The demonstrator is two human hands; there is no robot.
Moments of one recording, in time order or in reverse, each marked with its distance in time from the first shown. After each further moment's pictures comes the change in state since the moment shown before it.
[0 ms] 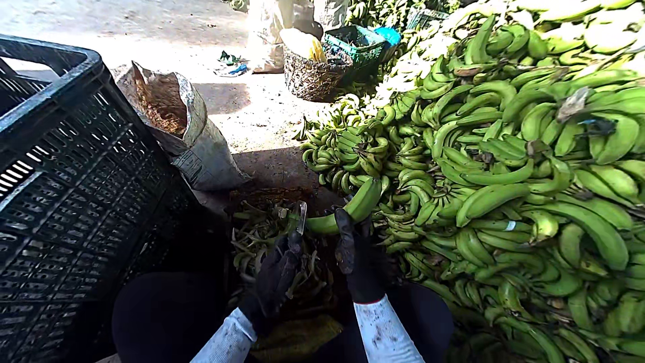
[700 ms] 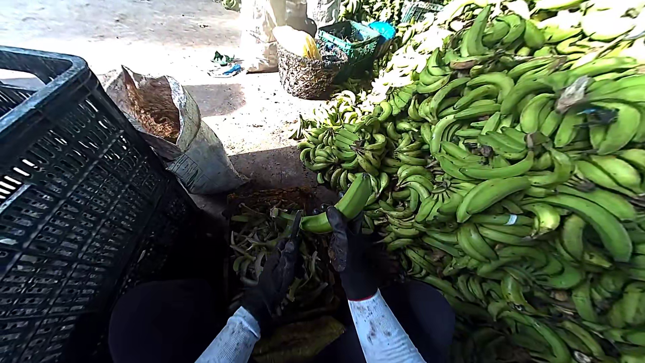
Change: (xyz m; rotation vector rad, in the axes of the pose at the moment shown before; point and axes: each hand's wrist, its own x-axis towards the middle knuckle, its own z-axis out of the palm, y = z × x) left_hand 0.016 -0.016 0.001 -0.007 -0.036 -0.010; right_hand 0.003 0.008 0.013 0.047 -0.033 0.021
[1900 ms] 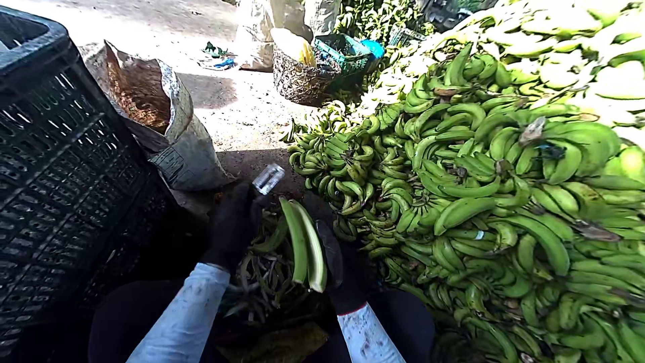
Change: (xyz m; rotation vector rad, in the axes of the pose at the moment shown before) left_hand 0.063 0.079 -0.064 0.962 0.393 0.152; right_hand -0.015 -0.008 0.000 0.202 -0.285 0.486
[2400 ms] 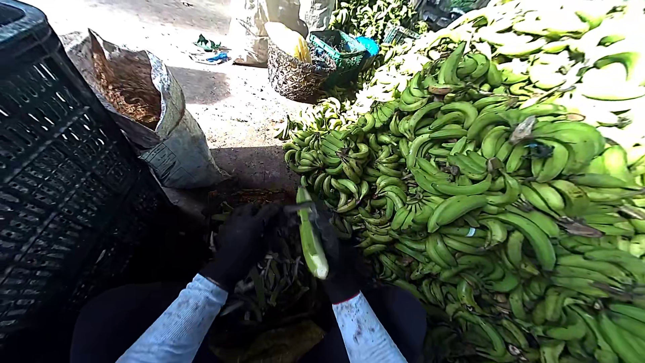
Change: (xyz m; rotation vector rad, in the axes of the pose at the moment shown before) left_hand -0.026 0.006 0.011 0.063 -0.116 0.347; right_hand 0.022 0.001 -0.012 0.101 -0.168 -0.049
